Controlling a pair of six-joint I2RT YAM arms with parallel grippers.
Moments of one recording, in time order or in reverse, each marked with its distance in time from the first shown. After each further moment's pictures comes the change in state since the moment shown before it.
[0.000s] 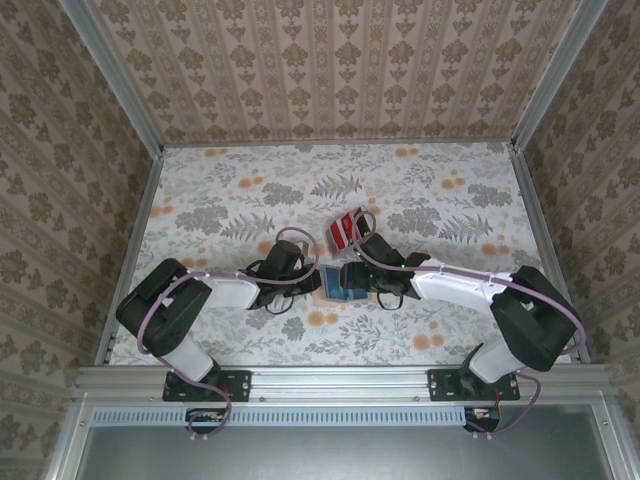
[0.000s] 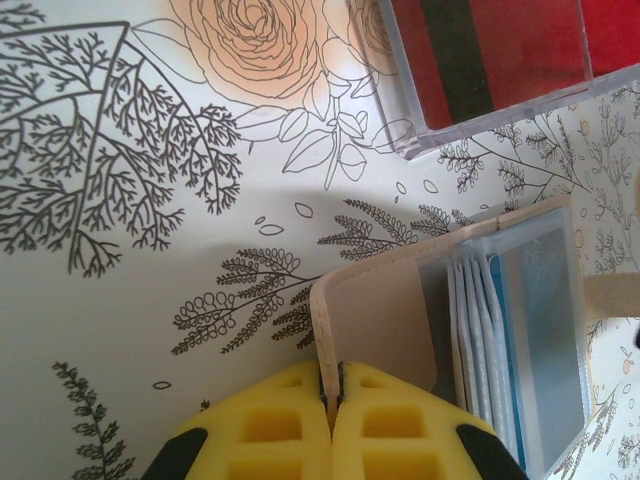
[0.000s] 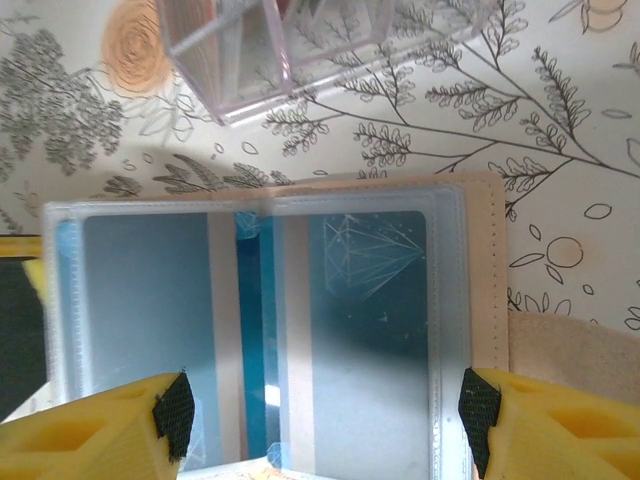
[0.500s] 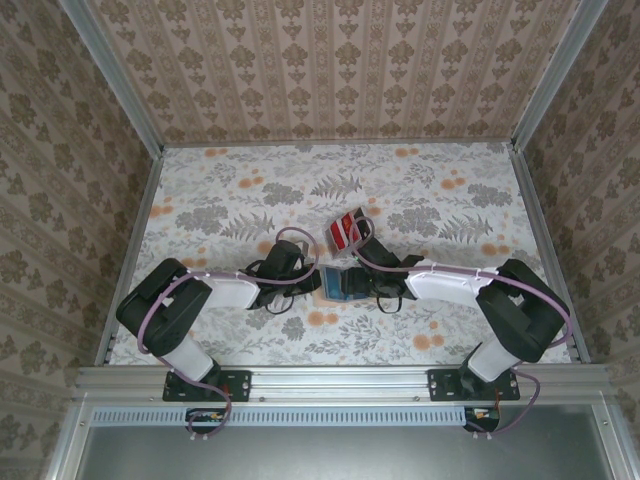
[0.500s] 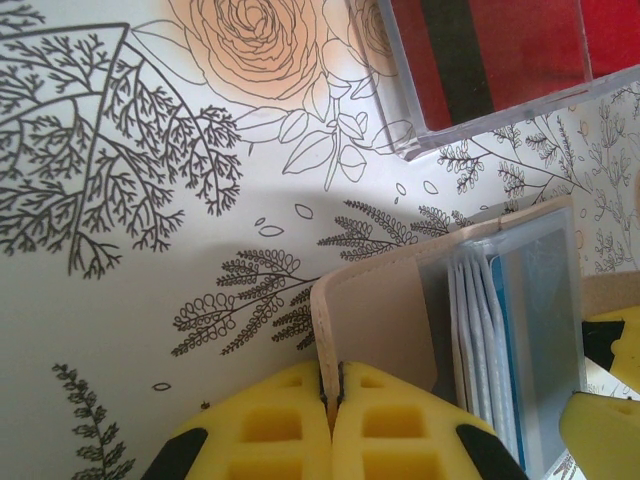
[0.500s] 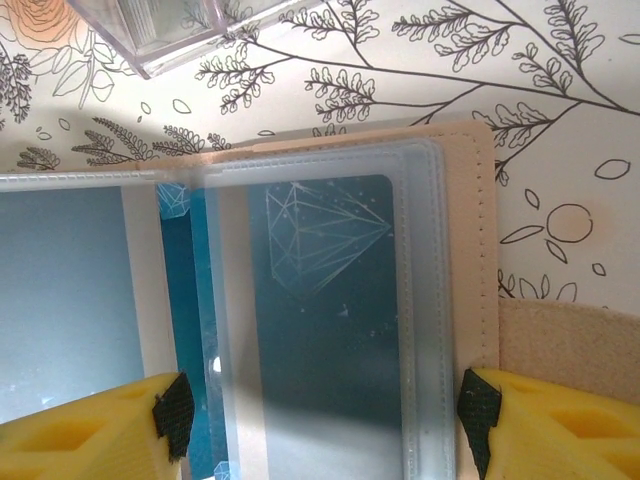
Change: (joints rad) left arm 0.001 0.000 0.000 0.000 0.001 0.000; right arm -0.002 0.046 -0.022 0.020 -0.015 0.014
